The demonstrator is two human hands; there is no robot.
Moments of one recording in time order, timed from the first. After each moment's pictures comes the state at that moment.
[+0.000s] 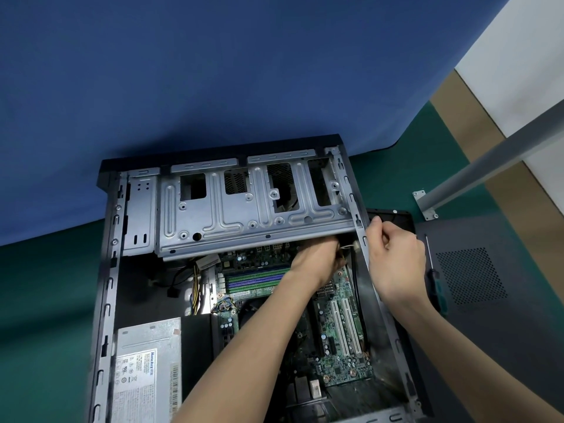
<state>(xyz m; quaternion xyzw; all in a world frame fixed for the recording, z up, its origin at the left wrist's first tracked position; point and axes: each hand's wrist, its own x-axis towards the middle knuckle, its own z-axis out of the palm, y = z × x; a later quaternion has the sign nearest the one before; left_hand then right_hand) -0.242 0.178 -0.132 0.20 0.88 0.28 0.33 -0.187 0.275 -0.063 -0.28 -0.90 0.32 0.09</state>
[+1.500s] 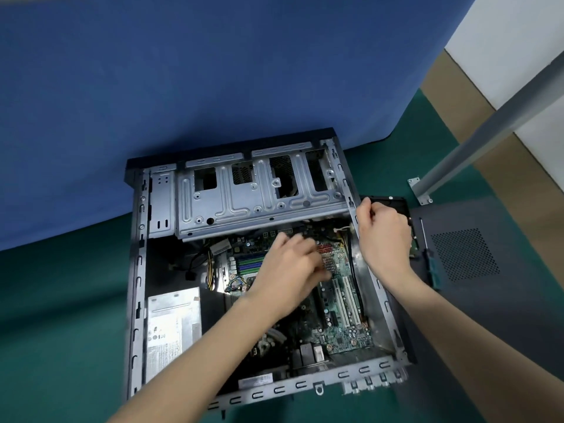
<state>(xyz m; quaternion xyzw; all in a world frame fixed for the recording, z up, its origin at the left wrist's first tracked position) -0.187 0.098 -0.060 0.40 0.89 0.18 0.08 -0.185 0.270 -0.056 -0.27 -0.91 0.29 0.10</state>
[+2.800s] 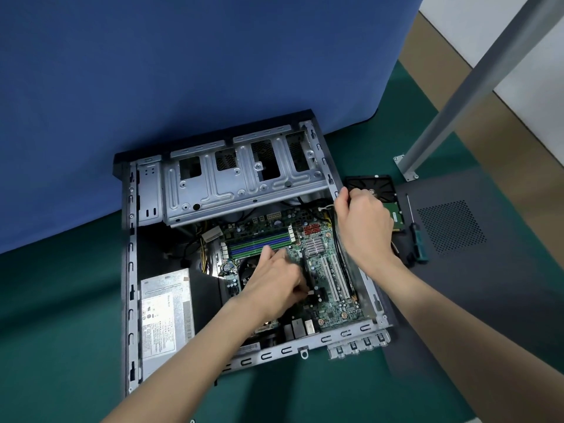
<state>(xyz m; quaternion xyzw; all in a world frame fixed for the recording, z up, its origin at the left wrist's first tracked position) -0.149 0.091 -0.076 0.36 0.89 0.09 0.25 -0.162 0.263 -0.055 -0.24 -0.95 0.18 0.10</state>
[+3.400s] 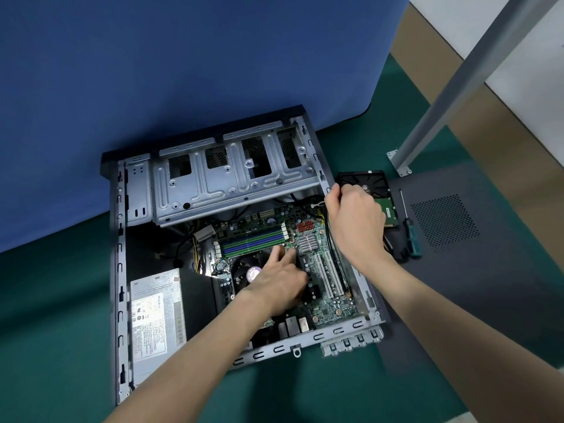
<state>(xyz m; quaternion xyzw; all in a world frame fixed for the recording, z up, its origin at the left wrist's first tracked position) -0.151 0.113 -0.095 0.45 0.85 -0.03 0.26 -0.163 0.262 -0.050 -0.24 -0.95 0.17 0.08</state>
